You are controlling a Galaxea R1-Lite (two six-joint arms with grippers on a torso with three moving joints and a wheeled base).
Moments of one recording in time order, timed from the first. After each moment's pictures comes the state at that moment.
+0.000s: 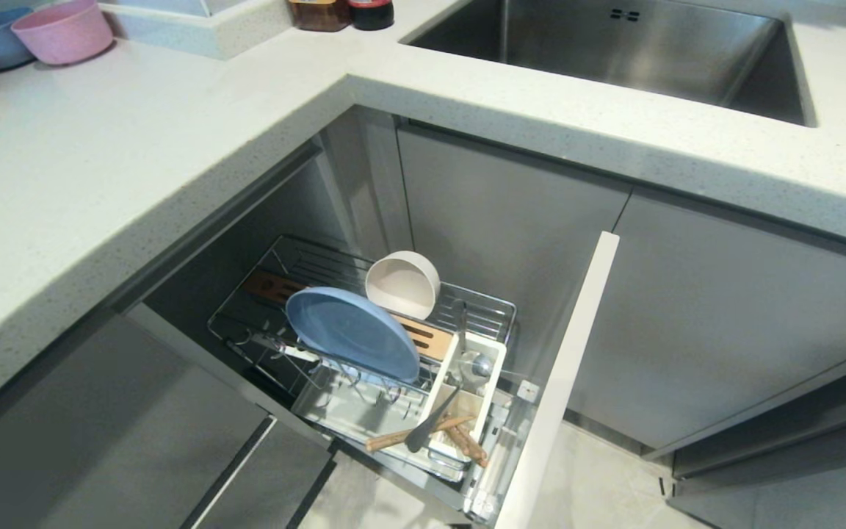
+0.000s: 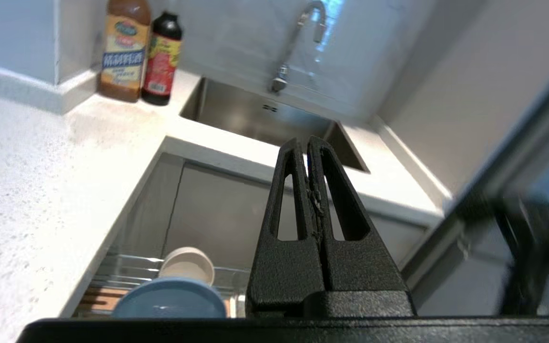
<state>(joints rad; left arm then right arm) 0.09 0.43 -1.02 -0.01 -0.53 -0.47 0.00 0.00 0.00 0.00 0.00 0.01</state>
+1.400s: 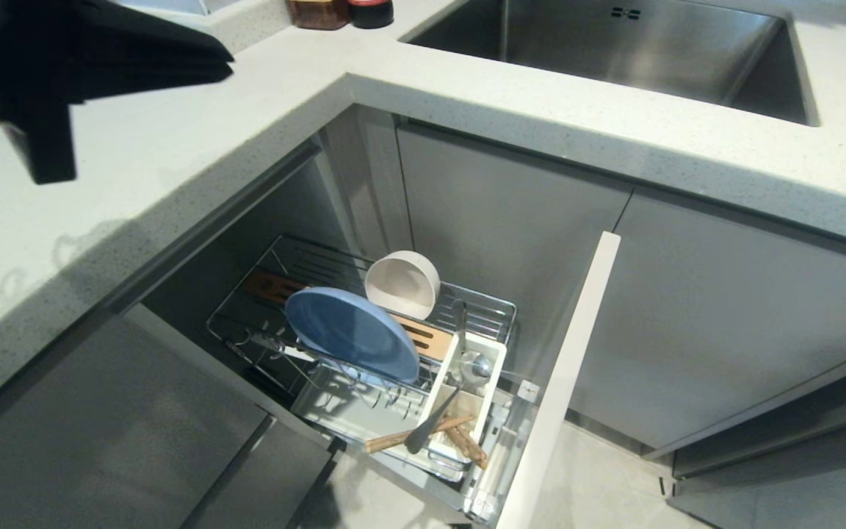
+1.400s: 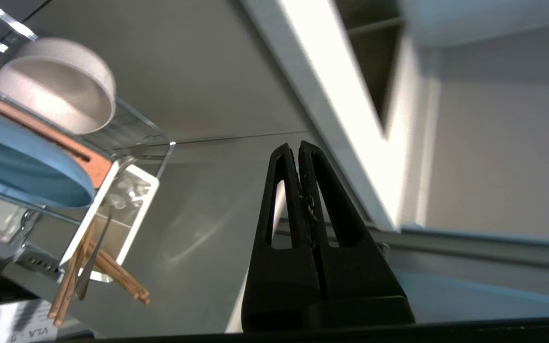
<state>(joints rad) -0.84 1.29 -1.55 0.37 0.28 -0.87 0.00 0.00 -0.01 0.00 0.00 0.01</state>
